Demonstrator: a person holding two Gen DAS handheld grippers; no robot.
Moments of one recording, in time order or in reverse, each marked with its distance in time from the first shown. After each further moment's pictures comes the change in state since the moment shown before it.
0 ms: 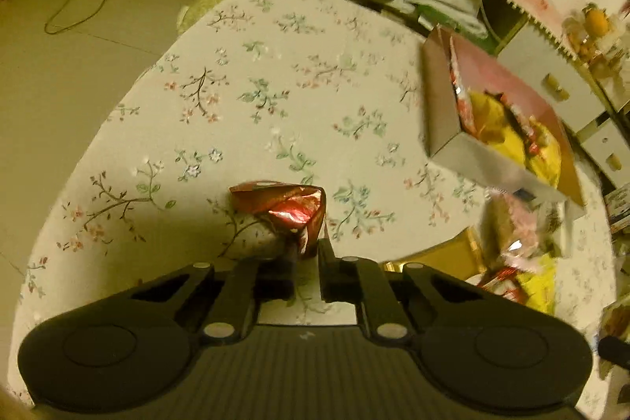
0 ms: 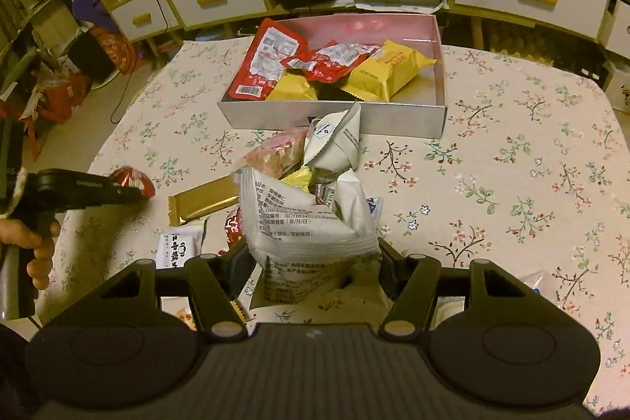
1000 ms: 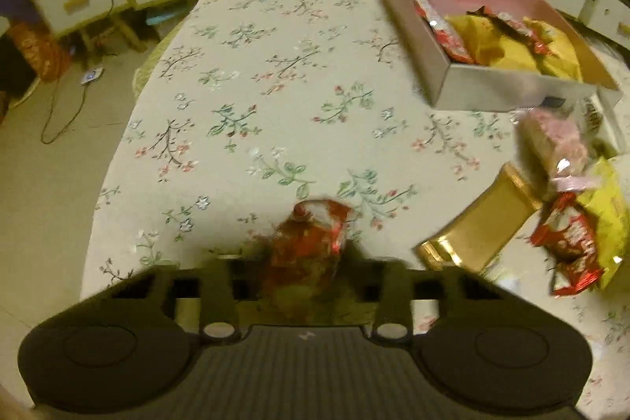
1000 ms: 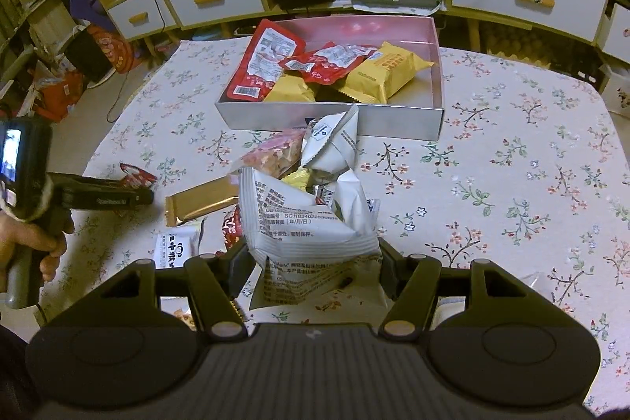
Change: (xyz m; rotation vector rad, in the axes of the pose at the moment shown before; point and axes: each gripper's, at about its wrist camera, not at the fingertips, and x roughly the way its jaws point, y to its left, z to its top) left arm 0.027 -0.034 0.000 0.383 0.002 0.161; right arm -0.003 -0.001 0.002 -0.007 -0.002 -0.017
